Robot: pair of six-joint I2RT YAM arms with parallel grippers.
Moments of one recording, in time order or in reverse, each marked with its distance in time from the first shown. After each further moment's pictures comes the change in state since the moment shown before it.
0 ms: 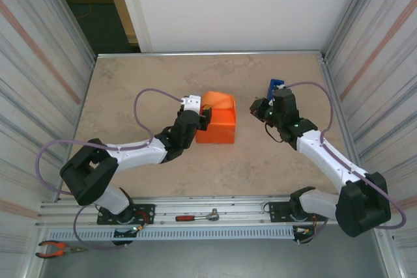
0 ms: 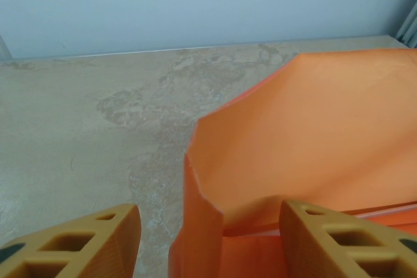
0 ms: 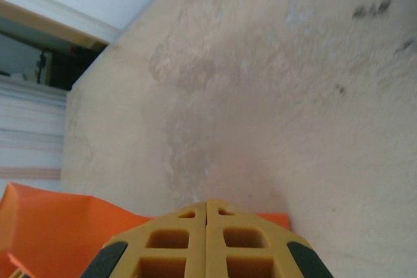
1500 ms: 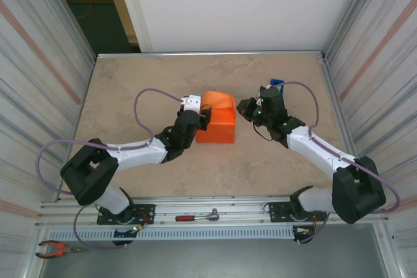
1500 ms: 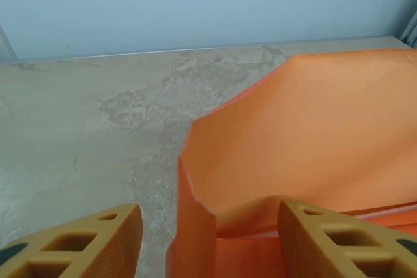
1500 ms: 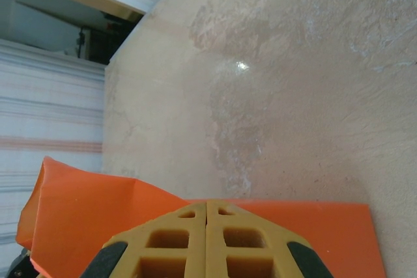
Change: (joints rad) left arm -0.002 0.001 0.002 -0.001 -0.014 0.000; right arm 0.091 0.094 0.007 0.147 -0.048 0.092
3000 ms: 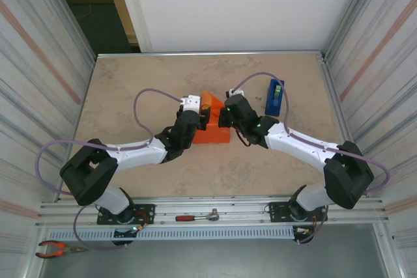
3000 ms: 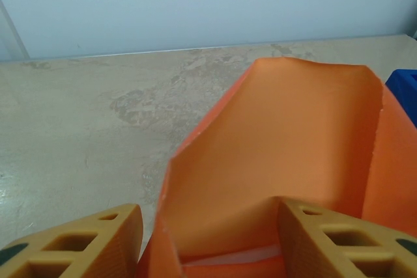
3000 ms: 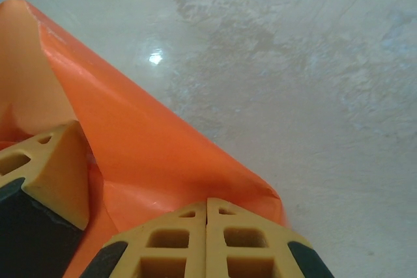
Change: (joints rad) left arm -0.005 -0.005 0.000 -0.020 -0.026 0.000; right arm 0.324 0.159 0.168 -0.175 0.452 -0.467
